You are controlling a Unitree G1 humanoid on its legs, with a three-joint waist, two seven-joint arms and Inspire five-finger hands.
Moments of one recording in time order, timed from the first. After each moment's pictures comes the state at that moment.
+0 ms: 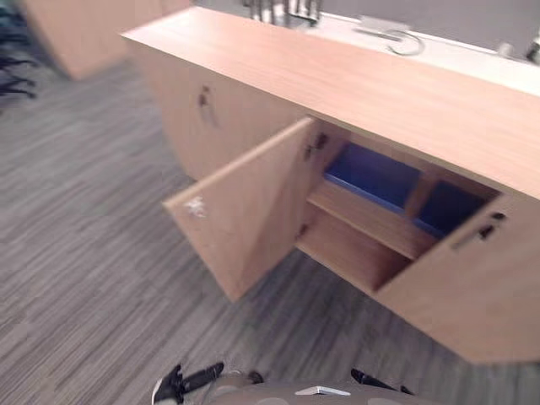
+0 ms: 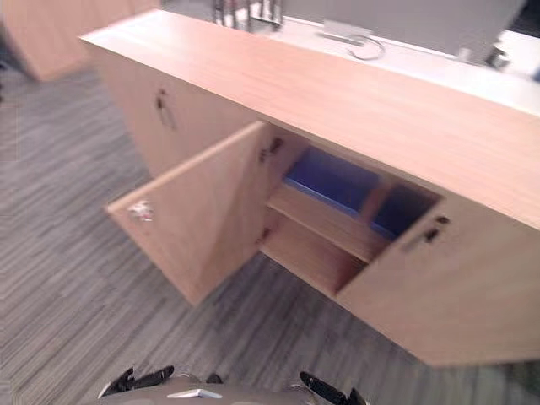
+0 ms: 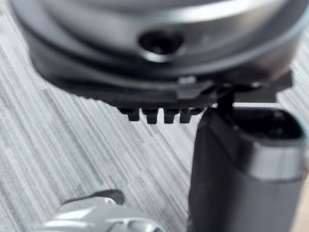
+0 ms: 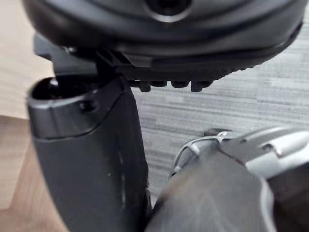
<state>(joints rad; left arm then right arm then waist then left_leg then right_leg) 0.20 0.08 0.24 1.06 -0.04 -0.06 0.04 0.13 -0.03 -0.56 1.12 -0.07 -0.01 -0.06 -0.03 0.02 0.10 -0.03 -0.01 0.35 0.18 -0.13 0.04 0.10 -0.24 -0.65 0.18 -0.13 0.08</state>
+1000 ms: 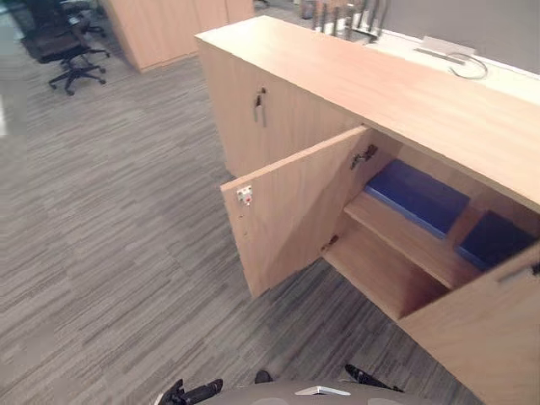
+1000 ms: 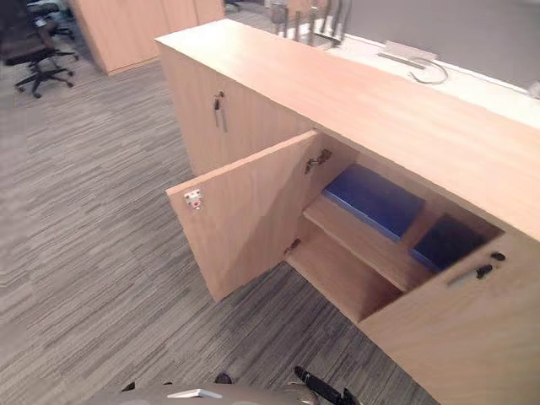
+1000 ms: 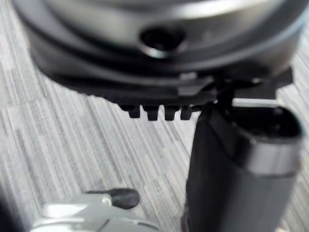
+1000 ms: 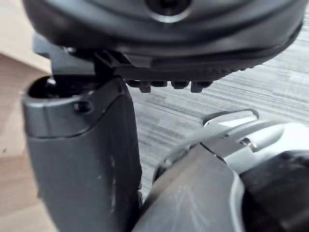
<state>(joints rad) 0.19 0.10 0.21 1.12 -0.04 -0.07 0.02 0.10 -0.04 -0.48 1.15 -0.02 -0.01 -0.05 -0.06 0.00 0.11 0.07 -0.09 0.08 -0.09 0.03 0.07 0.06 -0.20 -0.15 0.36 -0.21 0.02</state>
